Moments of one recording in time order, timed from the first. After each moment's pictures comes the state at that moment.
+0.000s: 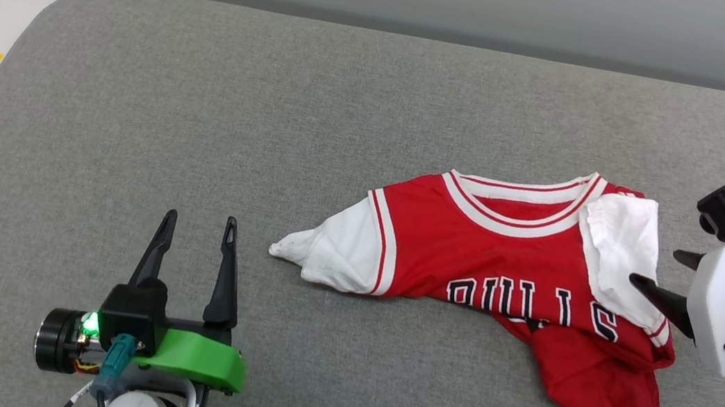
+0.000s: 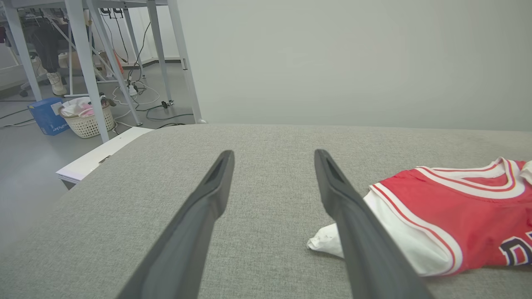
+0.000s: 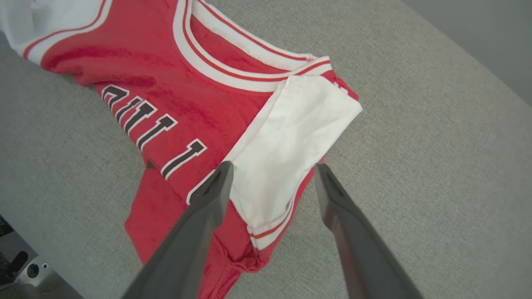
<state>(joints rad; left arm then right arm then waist) -0.04 0.05 -0.11 0.03 -0.08 0.05 -0.26 -0.63 -0.84 0.77 0.11 0.88 0.13 0.57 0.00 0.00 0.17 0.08</state>
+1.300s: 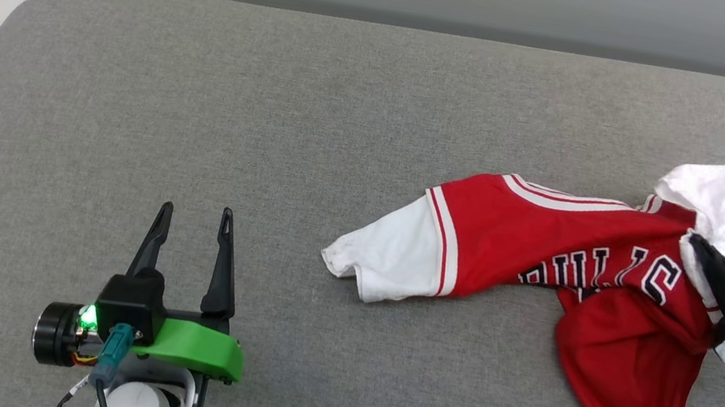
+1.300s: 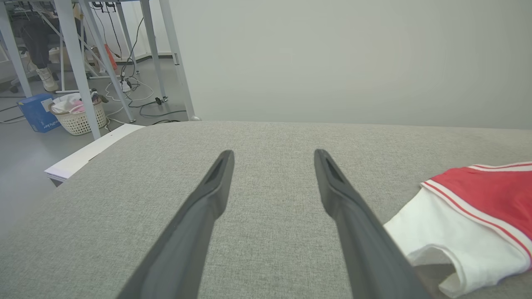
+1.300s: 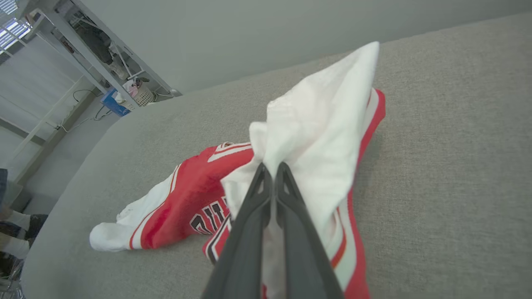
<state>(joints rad) -0.07 0.05 -0.10 0.06 -0.09 0.07 -0.26 -0.34 -0.67 0.42 0.24 1.17 0.13 0.04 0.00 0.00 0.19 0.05</state>
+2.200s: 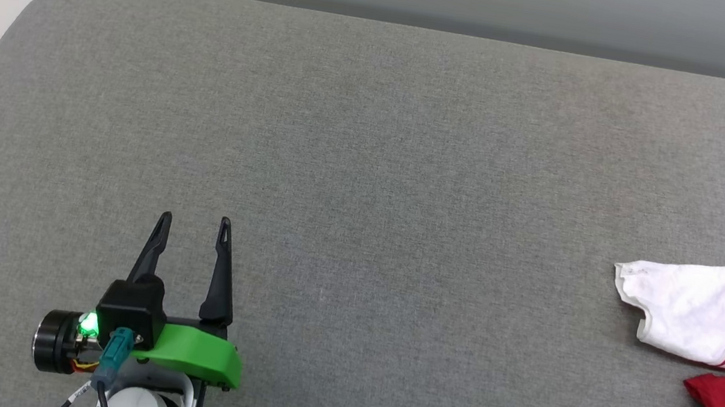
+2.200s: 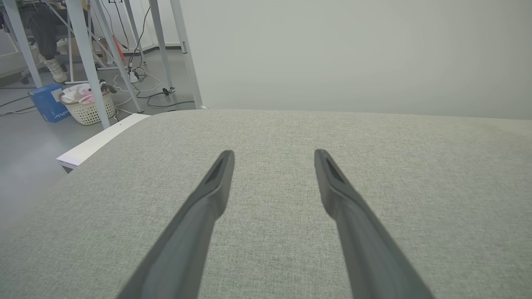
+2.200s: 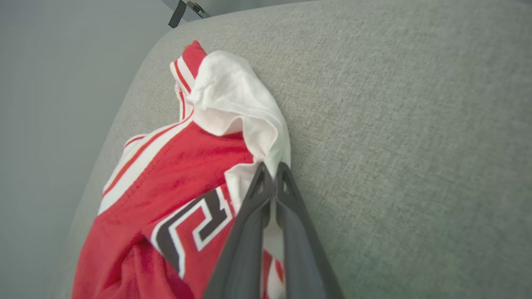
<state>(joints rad) -0.06 0.05 -0.10 0.08 -0.09 0.06 -0.26 -0.19 -0.61 -0.03 0.94 1.58 0.13 -0.18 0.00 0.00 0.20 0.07</state>
